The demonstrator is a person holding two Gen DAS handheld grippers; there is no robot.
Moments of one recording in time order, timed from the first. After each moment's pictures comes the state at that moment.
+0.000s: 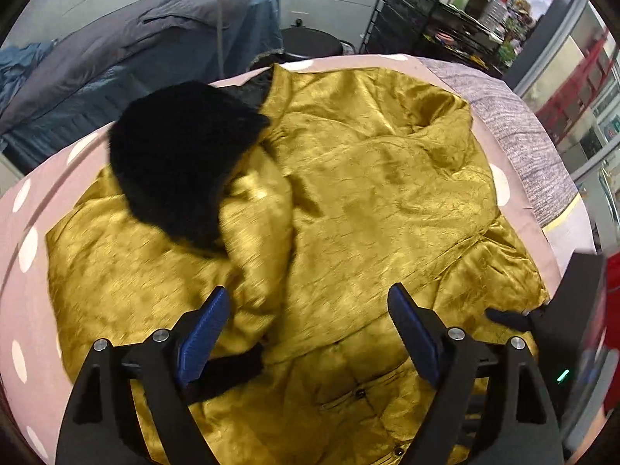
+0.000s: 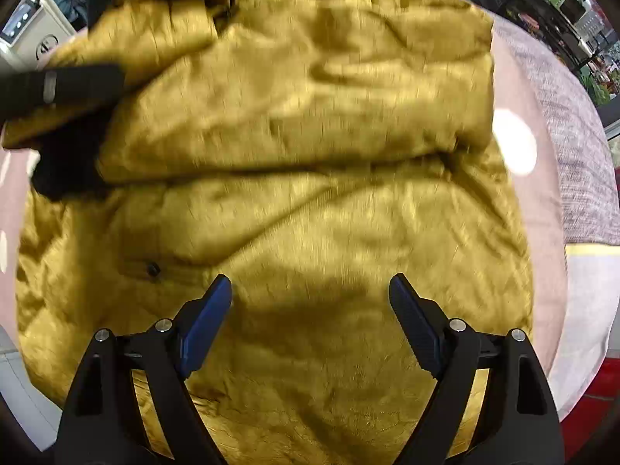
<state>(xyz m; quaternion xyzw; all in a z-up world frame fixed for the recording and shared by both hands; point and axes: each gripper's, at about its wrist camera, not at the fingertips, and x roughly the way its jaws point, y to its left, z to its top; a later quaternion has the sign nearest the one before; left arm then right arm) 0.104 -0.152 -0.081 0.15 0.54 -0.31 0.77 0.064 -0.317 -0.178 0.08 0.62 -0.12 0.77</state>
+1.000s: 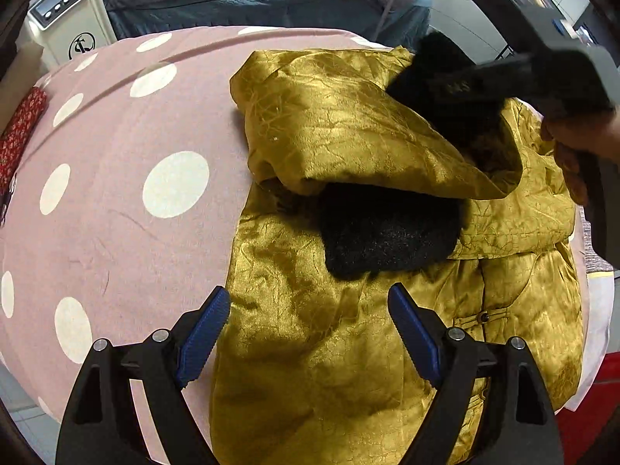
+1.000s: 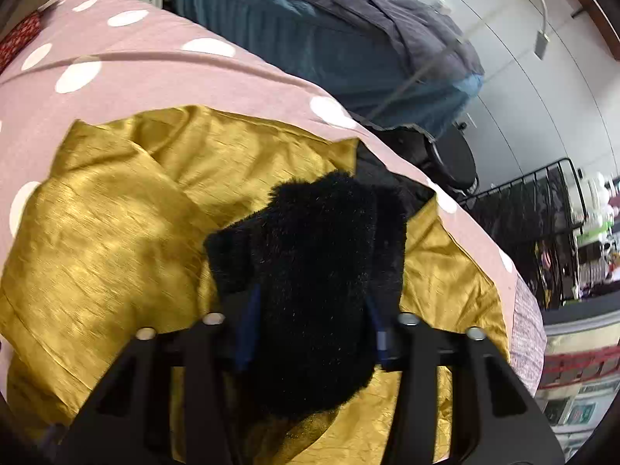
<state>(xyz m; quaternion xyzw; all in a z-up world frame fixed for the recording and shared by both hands) 0.096 0.017 -0.106 0.03 0.59 -0.15 0.79 0.284 -0.199 -0.141 -0.18 0.56 -0.06 0.81</state>
